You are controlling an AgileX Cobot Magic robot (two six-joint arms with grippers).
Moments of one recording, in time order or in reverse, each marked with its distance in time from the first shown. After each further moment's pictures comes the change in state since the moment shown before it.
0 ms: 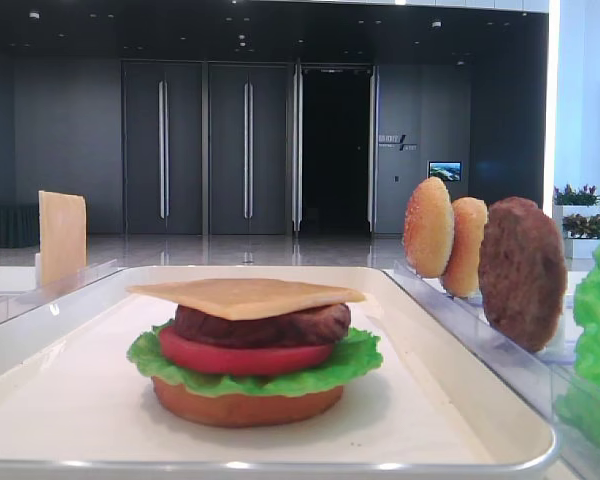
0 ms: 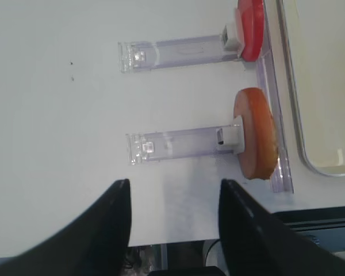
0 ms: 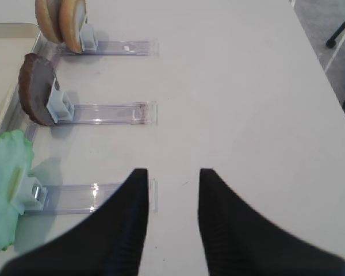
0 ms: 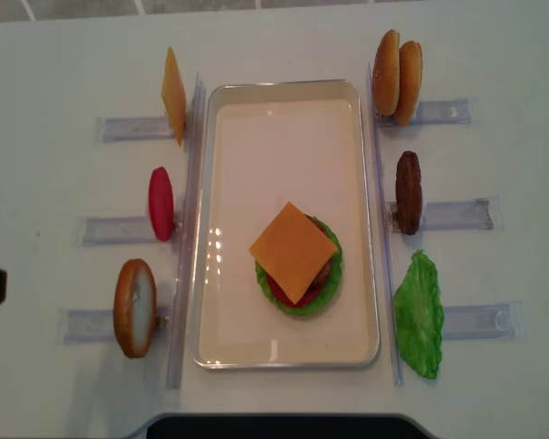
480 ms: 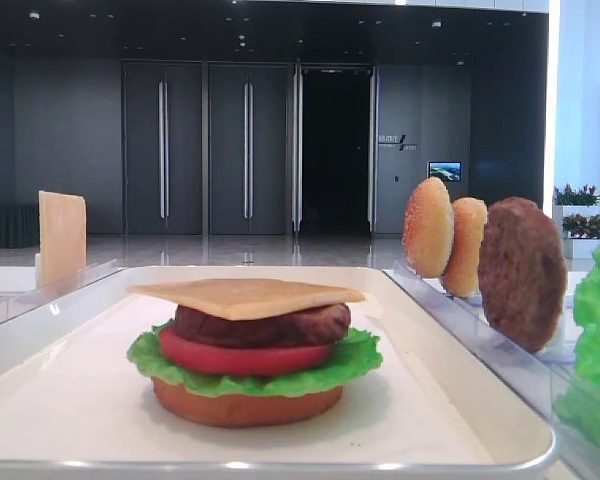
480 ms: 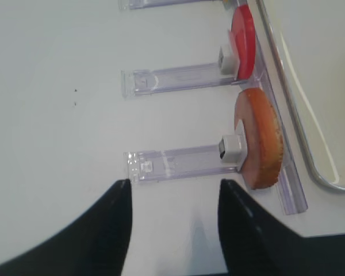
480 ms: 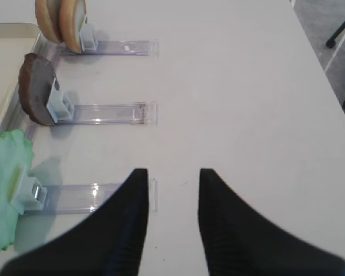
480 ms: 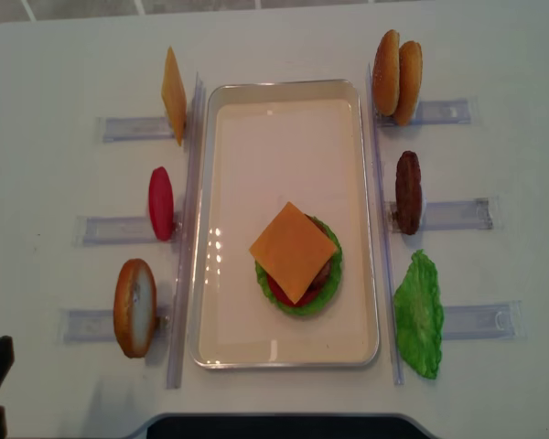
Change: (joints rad) left arm 0.000 -0.465 0.285 -0.006 -0.127 0.009; right arm 0.000 0.000 0.000 0.000 0.000 0.000
